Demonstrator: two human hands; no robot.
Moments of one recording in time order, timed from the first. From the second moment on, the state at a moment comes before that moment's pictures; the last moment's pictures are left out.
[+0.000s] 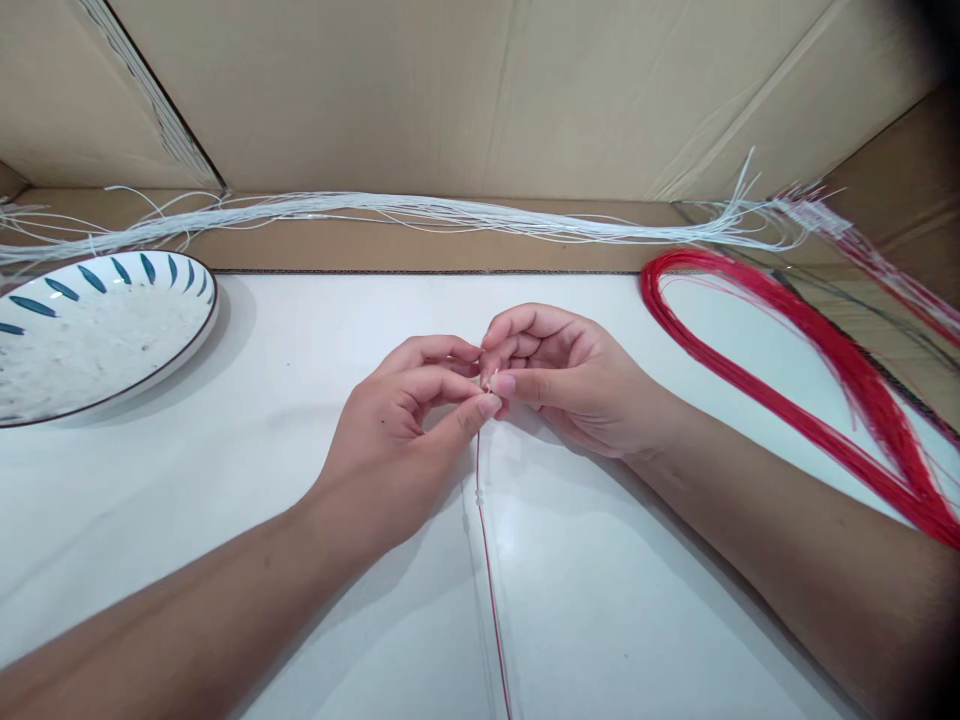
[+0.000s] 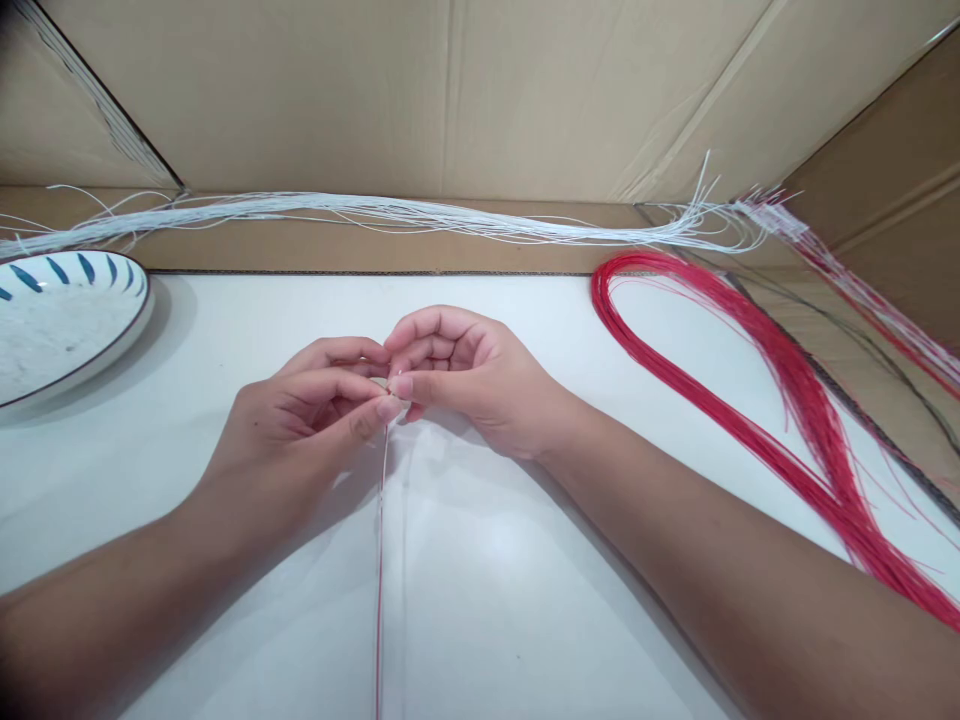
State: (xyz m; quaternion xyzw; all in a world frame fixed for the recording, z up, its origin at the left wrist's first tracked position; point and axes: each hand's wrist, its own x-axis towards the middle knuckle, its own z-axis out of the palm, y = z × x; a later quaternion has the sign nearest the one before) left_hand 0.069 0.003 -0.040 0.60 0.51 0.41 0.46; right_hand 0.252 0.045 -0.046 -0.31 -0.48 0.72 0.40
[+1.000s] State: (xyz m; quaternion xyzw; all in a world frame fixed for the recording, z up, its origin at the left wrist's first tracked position) left_hand 0.071 0.005 -0.041 0.54 0.48 0.43 0.54; right_hand 0.253 0.042 -0.050 -0.27 -0.64 0.62 0.36
